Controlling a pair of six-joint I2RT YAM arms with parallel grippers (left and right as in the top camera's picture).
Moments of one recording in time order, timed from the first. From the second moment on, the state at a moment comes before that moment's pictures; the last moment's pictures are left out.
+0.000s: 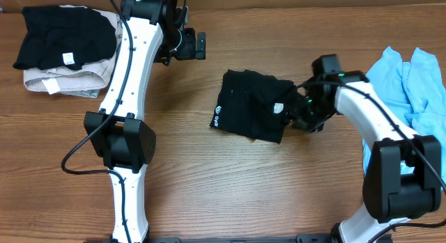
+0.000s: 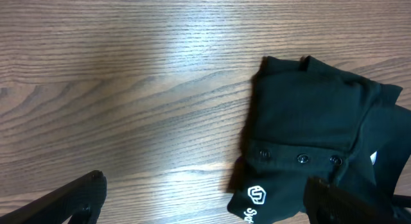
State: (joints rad) left arm -0.20 2.31 2.44 -1.45 0.18 -0.21; right arm 0.13 1.82 1.23 -0.90 -0.40 0.51
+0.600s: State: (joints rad) left arm -0.20 2.31 2.44 -1.45 0.18 -0.21; right arm 0.08 1.82 1.16 -0.98 -0.24 0.54
